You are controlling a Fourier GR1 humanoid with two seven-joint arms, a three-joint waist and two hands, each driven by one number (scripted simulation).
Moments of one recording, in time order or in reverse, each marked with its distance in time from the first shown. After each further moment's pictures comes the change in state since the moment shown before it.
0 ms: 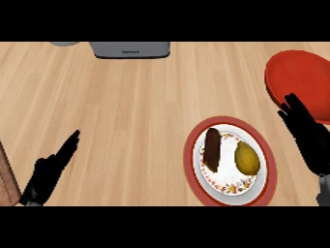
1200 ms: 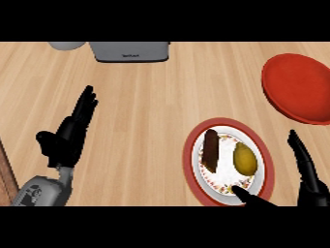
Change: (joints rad) left arm -0.203 -0.207 0.071 -0.146 -0.027 0.173 0.022; right arm 0.358 0.131 0.232 -0.399 0.708 -0.548 -0.260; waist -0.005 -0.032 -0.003
